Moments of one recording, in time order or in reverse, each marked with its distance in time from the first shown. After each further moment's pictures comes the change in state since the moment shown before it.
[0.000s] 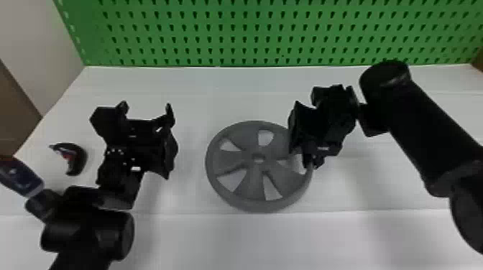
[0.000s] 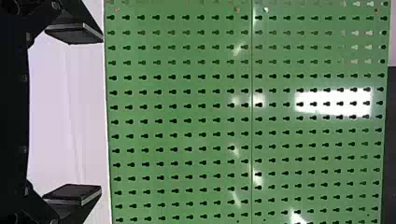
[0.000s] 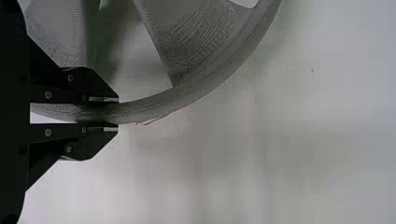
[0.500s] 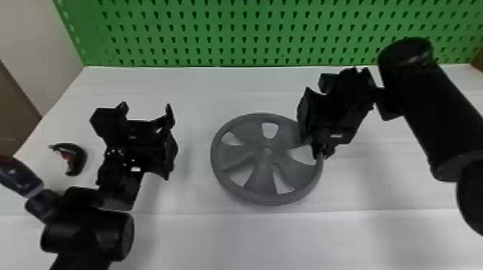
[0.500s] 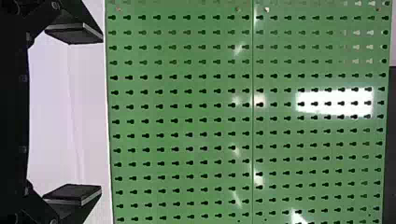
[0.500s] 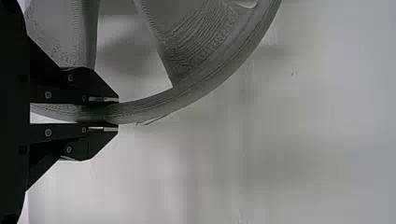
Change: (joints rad) left arm 0.003 0.000 0.001 0.000 0.000 0.000 0.000; right arm -0.040 0.005 -0.146 -0.039 0.110 0.174 -0.001
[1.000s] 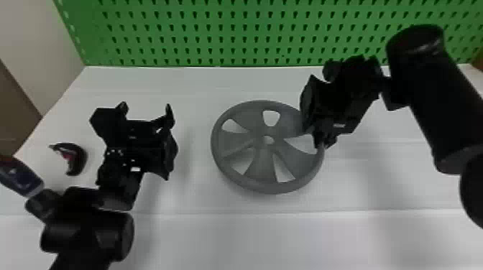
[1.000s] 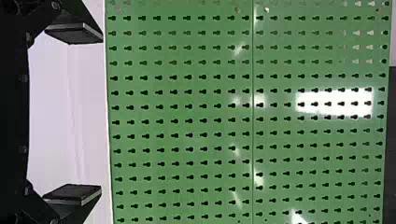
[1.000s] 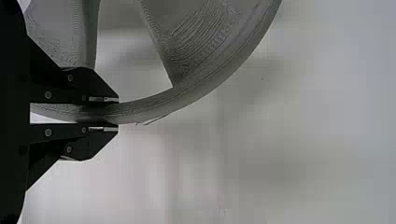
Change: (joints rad) left arm 0.000 0.000 0.001 0.000 -0.002 0.000 0.000; right arm -0.018 -0.004 -0.034 -0.037 0.008 0.010 0.000
